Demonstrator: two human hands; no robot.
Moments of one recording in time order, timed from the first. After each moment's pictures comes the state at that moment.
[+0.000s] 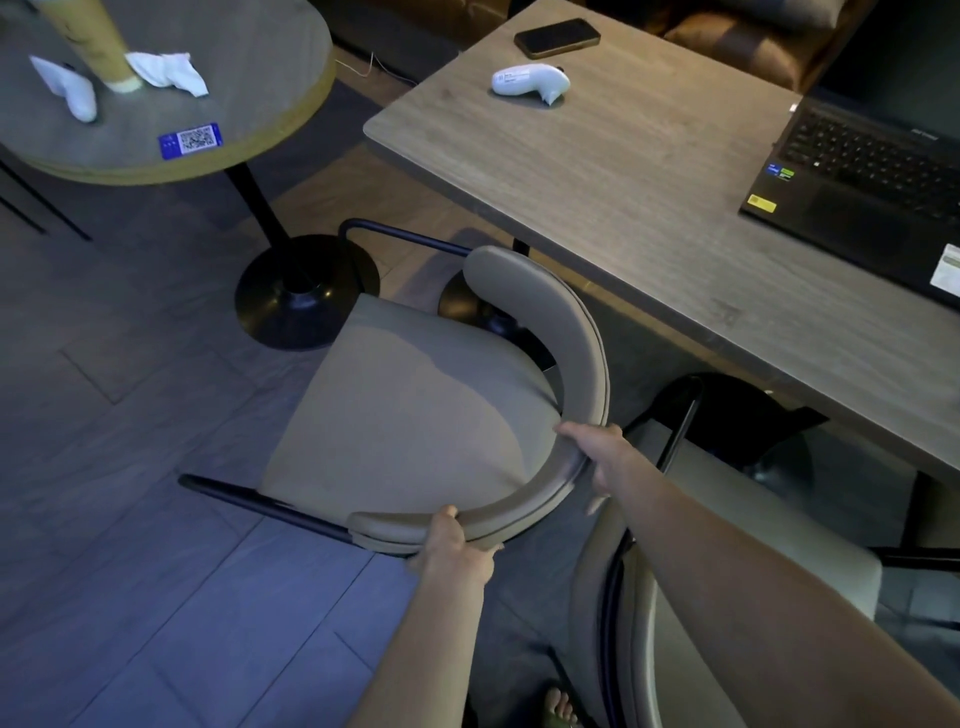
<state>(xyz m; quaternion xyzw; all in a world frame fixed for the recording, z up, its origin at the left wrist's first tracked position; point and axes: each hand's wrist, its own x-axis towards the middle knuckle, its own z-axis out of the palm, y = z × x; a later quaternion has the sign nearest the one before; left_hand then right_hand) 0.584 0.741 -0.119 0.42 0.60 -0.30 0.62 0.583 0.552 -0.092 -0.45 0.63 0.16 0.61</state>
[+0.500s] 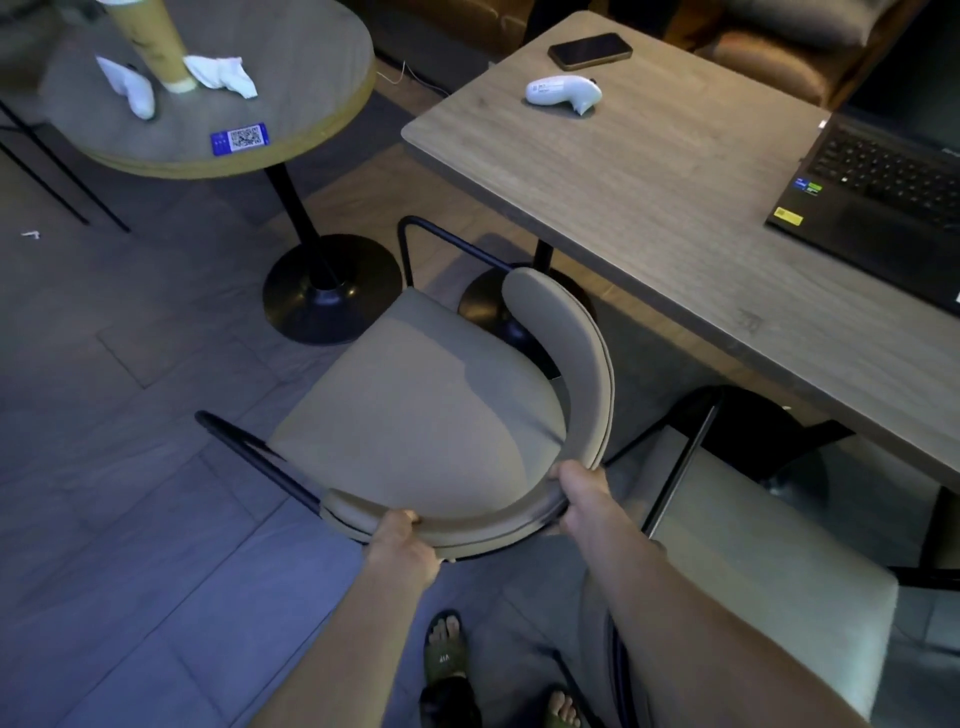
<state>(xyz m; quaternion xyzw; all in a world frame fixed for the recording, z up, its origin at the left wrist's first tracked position) 0.603 0.810 -0.118 0.43 0.59 -0.31 0.61 0.562 0.628 -0.104 -0.40 0.65 0.07 0.64</state>
